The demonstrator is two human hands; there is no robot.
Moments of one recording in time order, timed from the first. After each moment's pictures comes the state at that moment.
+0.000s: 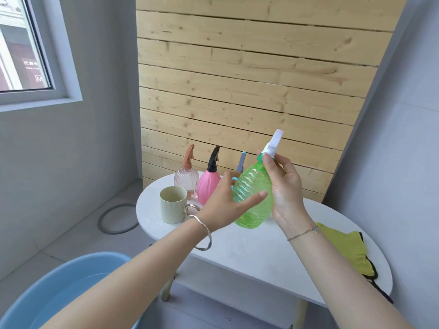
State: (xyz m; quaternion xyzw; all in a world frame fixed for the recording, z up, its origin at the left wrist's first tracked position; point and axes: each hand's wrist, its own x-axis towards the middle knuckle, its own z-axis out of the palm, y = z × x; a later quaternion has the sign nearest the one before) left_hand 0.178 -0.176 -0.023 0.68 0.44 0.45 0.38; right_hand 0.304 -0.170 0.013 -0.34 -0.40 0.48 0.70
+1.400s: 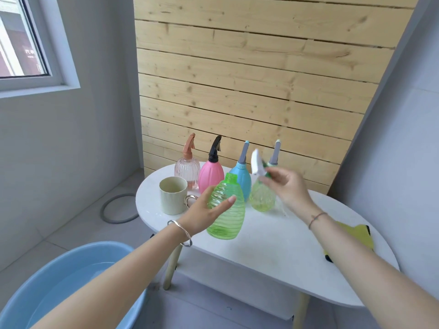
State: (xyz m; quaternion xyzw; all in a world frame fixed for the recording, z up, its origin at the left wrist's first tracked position) left_hand 0.142 -0.158 -0.083 0.65 0.51 0.39 0.41; right_hand 0.364 -0.111 -0.047 -0.48 -0.65 0.33 0.49
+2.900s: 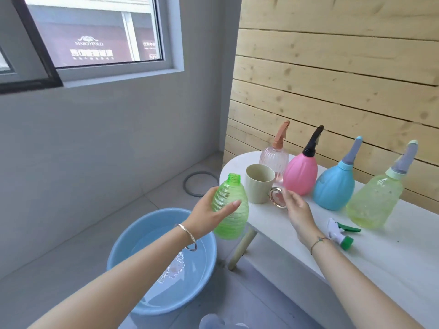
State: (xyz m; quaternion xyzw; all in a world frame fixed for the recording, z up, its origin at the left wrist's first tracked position) left_hand 0.003 -0.209 -0.134 0.50 0.63 0.49 0.35; right_hand 0.203 -0.081 -0.168 -0.49 -0.56 0.51 0.44
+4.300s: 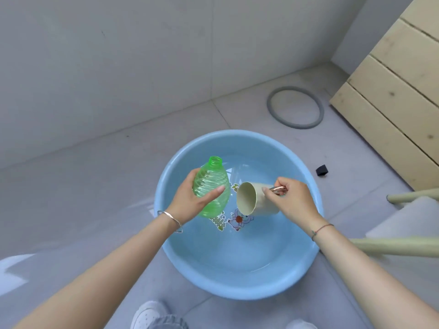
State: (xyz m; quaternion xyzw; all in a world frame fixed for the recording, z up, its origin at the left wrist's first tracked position) left_hand -0.232 -0.266 -0.435 0.25 0.78 0.48 0.32; right_hand -0.065 -0.086 -0.424 -0.38 -0.84 0.37 0.11
